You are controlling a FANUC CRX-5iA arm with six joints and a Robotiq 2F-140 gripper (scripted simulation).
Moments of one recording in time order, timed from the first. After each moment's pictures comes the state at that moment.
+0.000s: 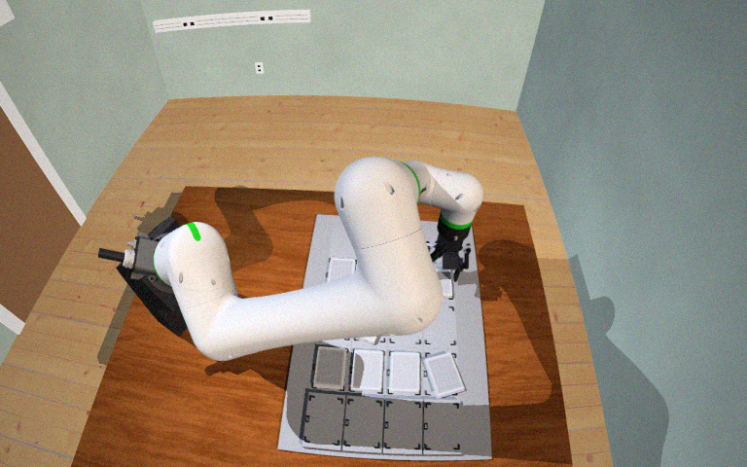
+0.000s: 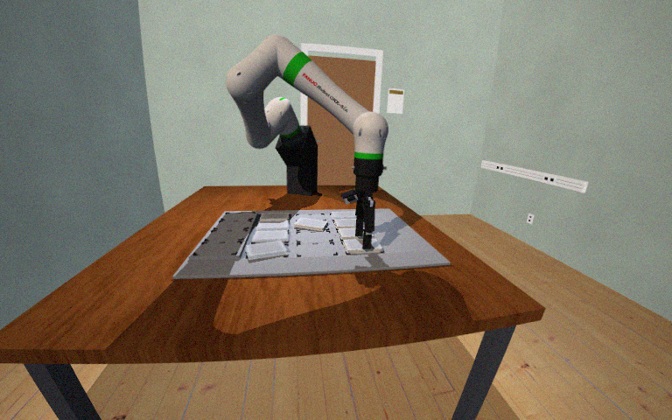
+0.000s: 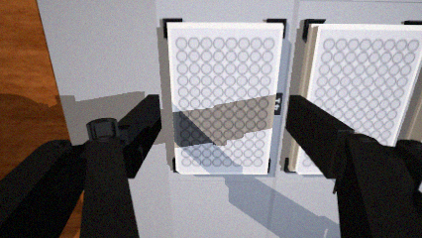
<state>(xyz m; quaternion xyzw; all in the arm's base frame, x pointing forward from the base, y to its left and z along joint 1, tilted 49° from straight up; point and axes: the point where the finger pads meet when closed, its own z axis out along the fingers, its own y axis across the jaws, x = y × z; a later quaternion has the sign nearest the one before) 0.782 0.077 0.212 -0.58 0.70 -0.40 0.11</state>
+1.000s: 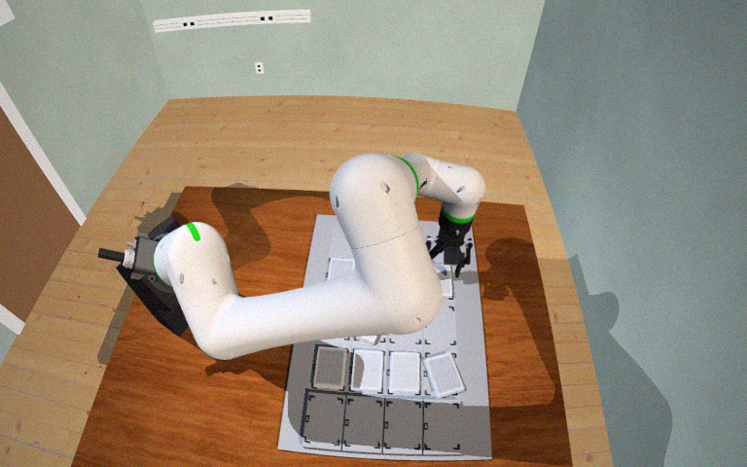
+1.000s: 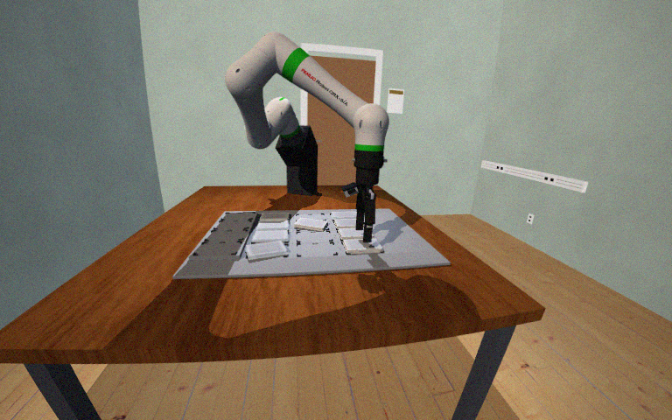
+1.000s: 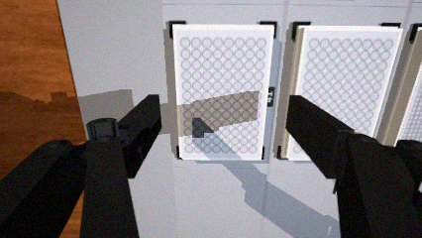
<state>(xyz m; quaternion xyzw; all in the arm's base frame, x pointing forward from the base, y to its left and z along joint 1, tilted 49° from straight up) 0.767 0.088 0.228 -0.58 0.70 -0.40 0.11</state>
